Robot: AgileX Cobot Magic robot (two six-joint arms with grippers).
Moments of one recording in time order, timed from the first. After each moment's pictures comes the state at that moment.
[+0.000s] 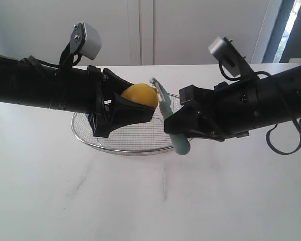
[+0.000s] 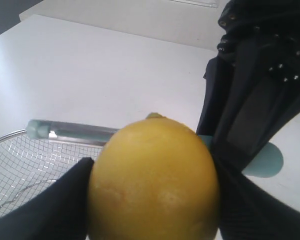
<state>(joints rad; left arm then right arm) -0.44 1.57 -0.96 -1.57 0.86 1.94 0.28 1.41 -0.85 1.16 0.84 -0.67</state>
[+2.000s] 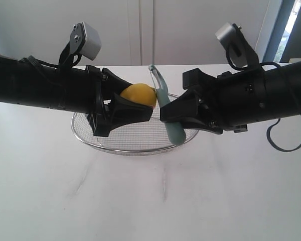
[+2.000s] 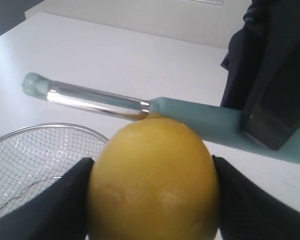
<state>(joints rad) -0.44 1.57 -0.96 -1.57 0.85 1.94 0.28 1.36 -0.85 1.24 0.87 -0.67</state>
